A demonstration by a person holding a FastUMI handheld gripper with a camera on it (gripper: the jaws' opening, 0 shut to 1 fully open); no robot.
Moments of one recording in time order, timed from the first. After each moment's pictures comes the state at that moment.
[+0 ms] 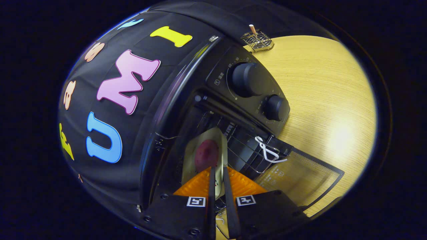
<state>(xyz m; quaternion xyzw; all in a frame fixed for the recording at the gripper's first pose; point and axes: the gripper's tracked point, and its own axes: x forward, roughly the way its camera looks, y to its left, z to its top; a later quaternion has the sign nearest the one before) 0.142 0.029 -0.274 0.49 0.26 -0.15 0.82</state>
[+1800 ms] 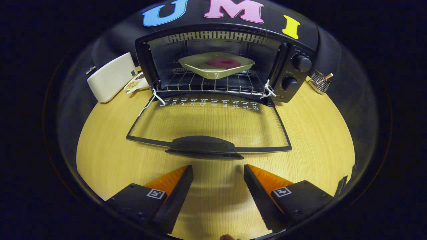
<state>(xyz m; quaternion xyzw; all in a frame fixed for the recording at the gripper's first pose) -0.031 0.054 -0.353 -0.03 0.47 0.00 0.88</state>
